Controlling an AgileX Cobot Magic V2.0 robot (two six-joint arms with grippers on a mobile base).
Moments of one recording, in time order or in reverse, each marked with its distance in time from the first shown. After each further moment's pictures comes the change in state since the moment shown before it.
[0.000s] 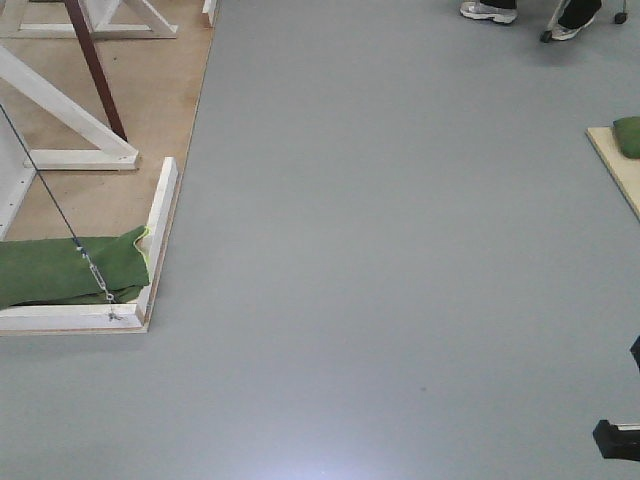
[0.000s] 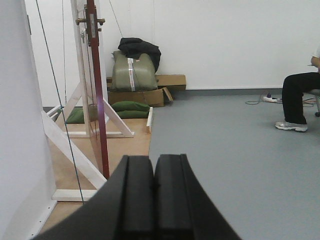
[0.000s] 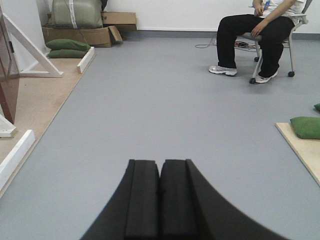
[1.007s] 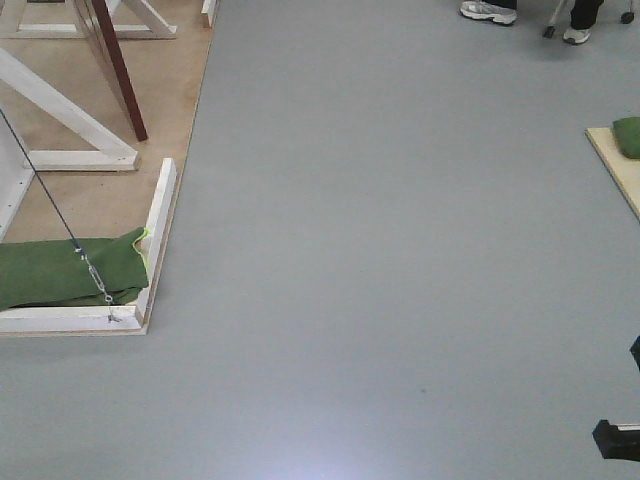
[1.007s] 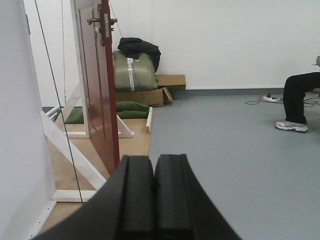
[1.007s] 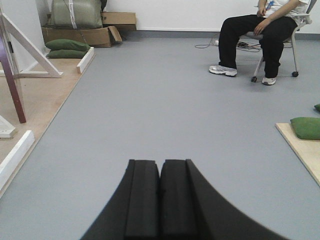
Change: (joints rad) left arm 0.000 0.000 0.000 0.000 0.001 0.000; right arm 0.003 0.000 0.000 0.000 0.000 0.000
